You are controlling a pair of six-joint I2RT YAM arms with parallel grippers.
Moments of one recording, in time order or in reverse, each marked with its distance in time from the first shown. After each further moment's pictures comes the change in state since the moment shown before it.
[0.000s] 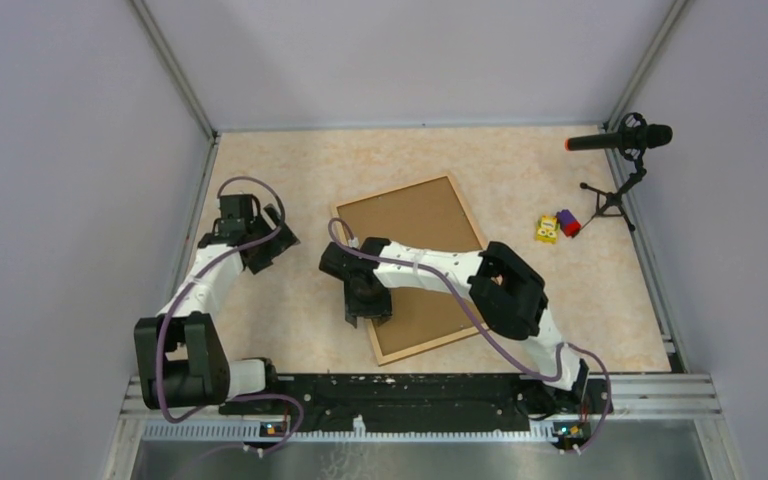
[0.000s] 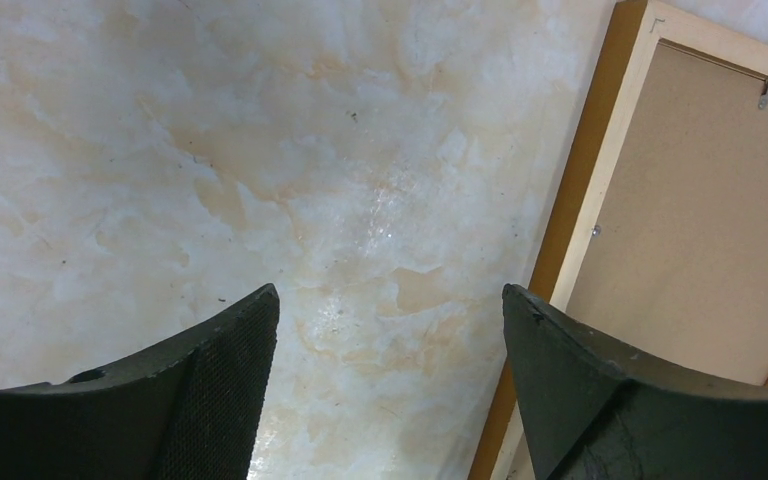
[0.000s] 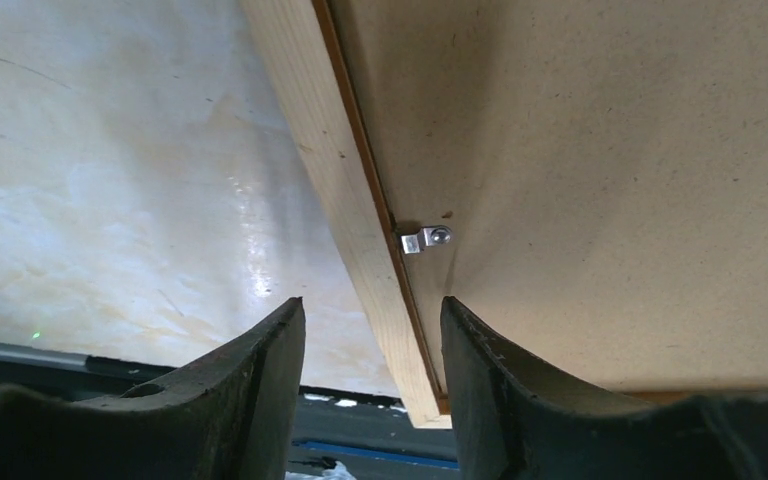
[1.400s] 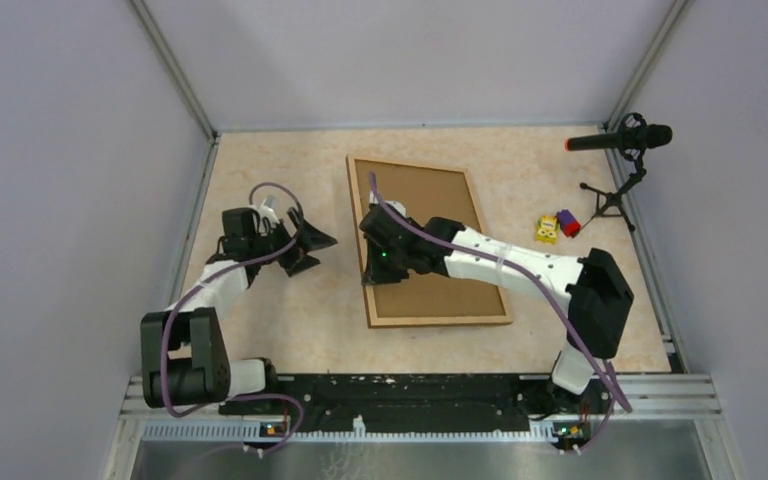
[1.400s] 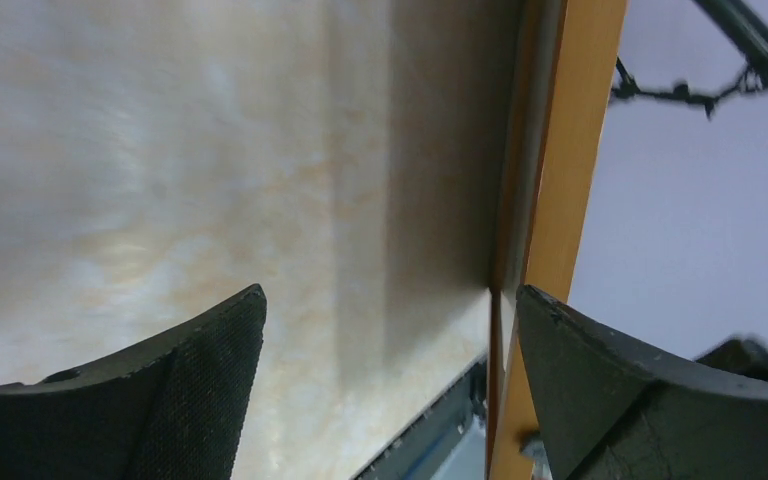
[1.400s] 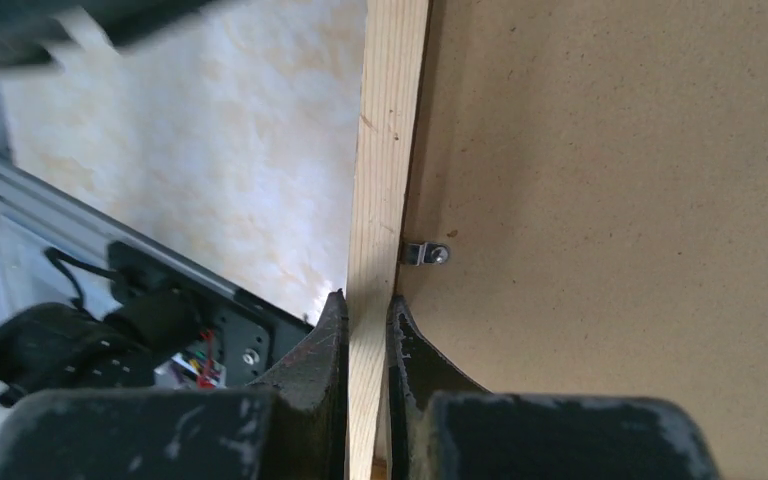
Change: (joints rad) left arm 0.066 0.005 -0.176 0.345 0.677 -0.071; right arm -0.061 -0.410 -0.261 0.265 0.034 -0.192
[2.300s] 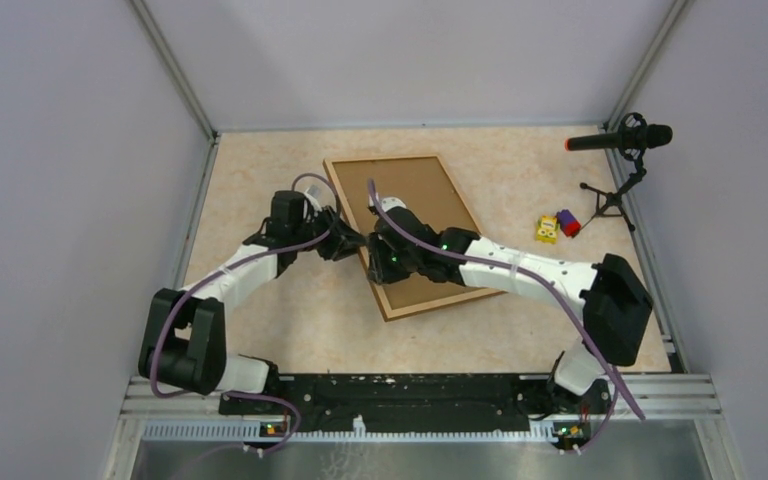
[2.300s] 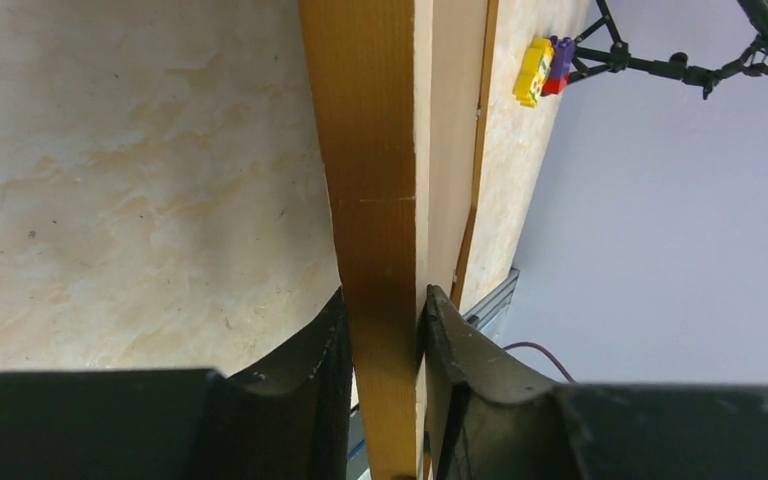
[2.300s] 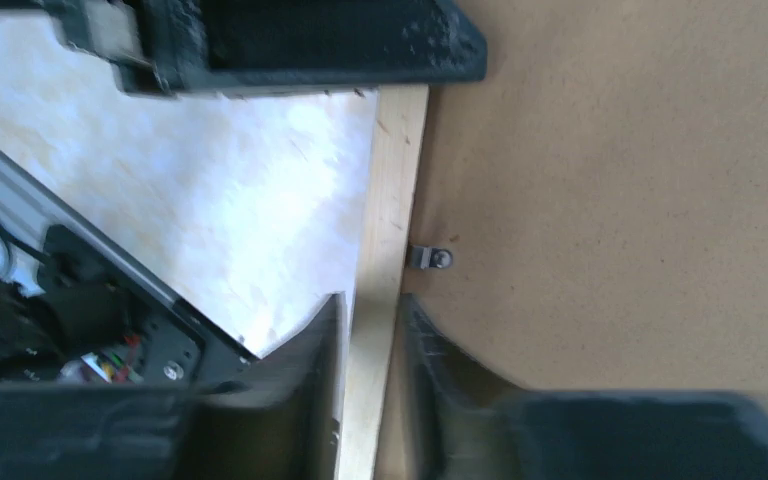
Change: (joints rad) left arm -0.381 0.079 0.101 0.067 -0.174 -0.317; right arm -0.050 -0.102 -0.174 0.248 -0.016 -0.233
